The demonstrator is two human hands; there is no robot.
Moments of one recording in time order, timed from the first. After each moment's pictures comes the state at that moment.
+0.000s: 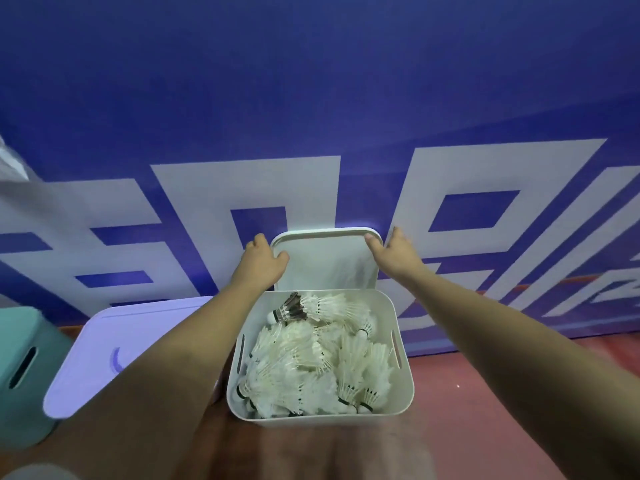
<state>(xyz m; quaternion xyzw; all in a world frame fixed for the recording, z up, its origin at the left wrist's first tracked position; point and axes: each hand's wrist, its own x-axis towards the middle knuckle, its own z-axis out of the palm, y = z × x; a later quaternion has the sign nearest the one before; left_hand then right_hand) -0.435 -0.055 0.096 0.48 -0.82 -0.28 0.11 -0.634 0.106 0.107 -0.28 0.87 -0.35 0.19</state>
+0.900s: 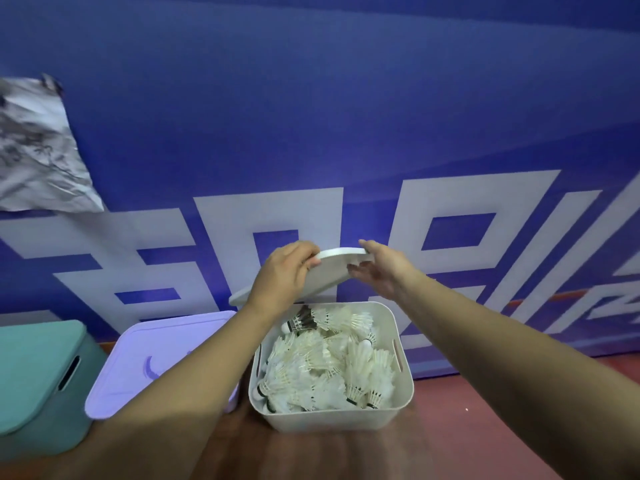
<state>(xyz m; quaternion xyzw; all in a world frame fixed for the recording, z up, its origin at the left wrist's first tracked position) -0.390 0.020 0.179 0.18 -0.90 -0.19 0.34 -0.577 0.114 0.172 -0.02 0.59 -0.67 0.45</state>
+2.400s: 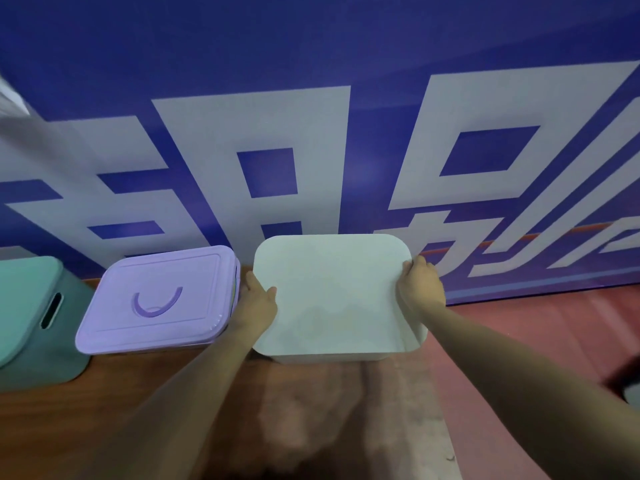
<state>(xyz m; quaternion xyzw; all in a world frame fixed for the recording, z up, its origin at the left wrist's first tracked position) -0.329 0.027 -0.009 0.54 -0.76 -0.36 0.05 -0.573 0.200 -0.003 -0.19 0.94 -0.24 0.13</state>
